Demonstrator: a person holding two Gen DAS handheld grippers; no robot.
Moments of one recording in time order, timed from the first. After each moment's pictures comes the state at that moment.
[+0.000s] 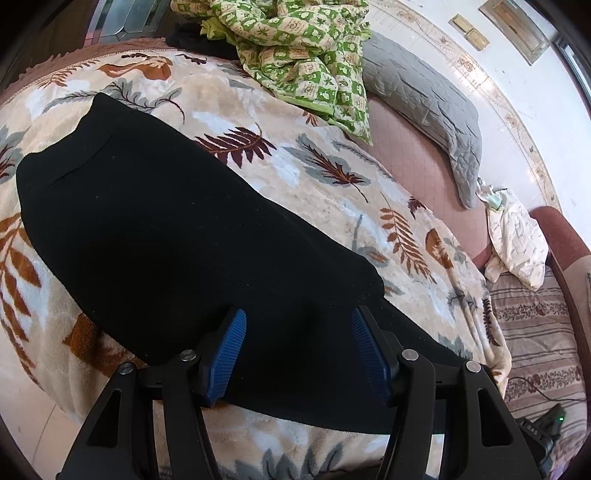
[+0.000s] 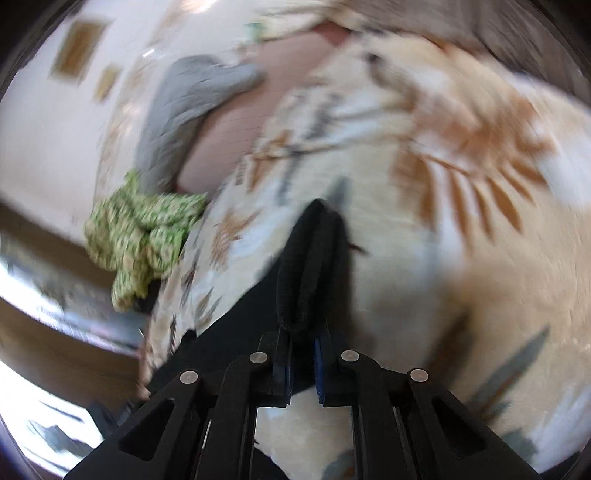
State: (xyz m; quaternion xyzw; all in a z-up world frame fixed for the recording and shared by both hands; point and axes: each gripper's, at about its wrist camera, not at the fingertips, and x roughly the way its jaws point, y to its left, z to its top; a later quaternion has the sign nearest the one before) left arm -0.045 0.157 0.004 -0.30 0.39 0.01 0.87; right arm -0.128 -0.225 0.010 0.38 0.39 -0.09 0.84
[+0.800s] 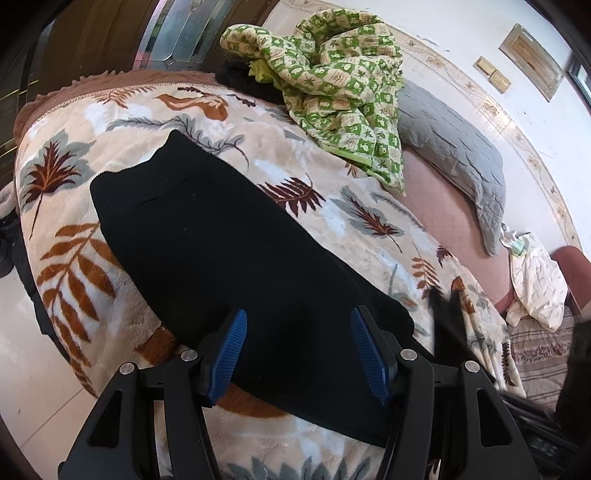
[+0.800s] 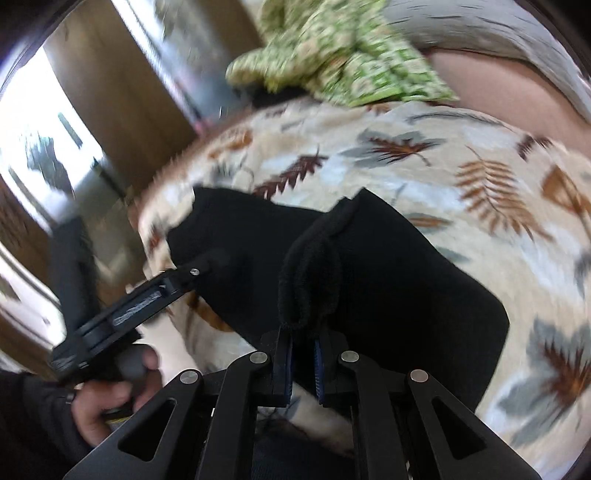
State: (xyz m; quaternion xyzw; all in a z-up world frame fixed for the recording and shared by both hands) left arm -0.091 0.165 0.018 -0.30 0.33 0.09 0.89; right arm -0.005 0.031 0.026 0.01 0.54 0.24 0.81
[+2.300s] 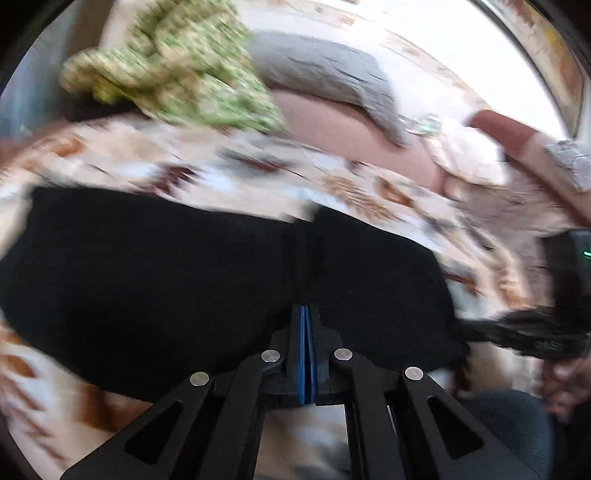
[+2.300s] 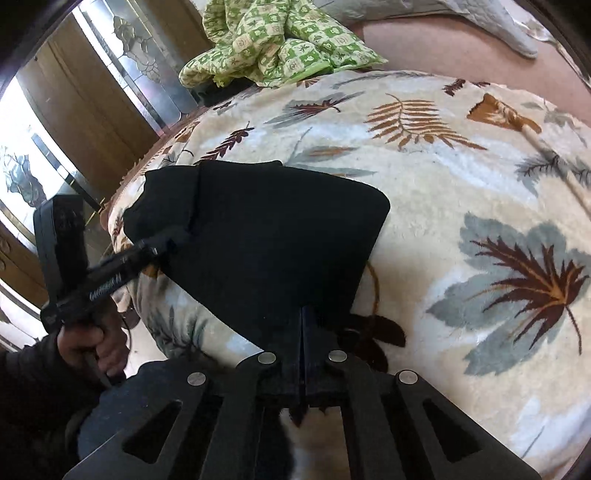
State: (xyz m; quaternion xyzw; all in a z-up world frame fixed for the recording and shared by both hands) left arm -0.074 0.143 -0.010 -0.09 0.35 -0.09 0.93; right arm -0.057 -0.060 -0.008 0.05 0.55 0.17 0.82
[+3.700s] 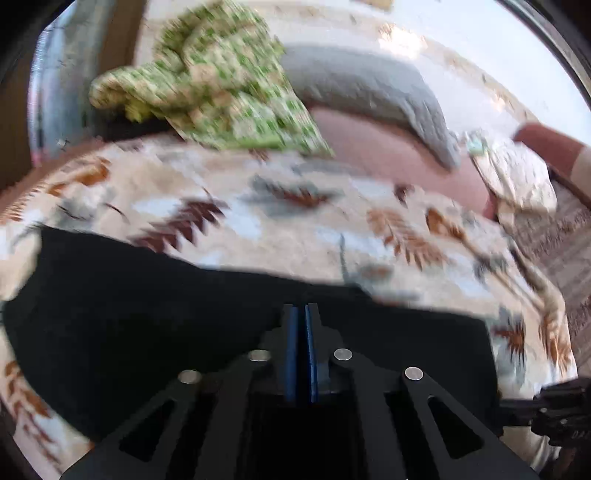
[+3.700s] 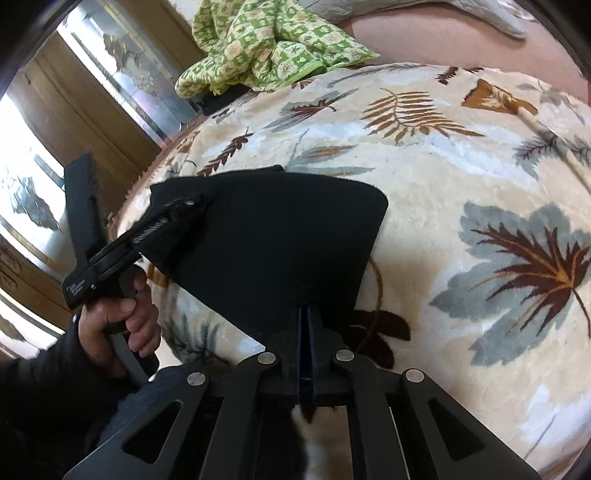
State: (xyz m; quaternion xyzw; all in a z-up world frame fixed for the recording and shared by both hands) left arm -0.044 0.107 0.005 -0.10 0.32 -0.02 0.94; right arm -0.052 -0.071 -0.002 0.10 0.55 0.18 0.81
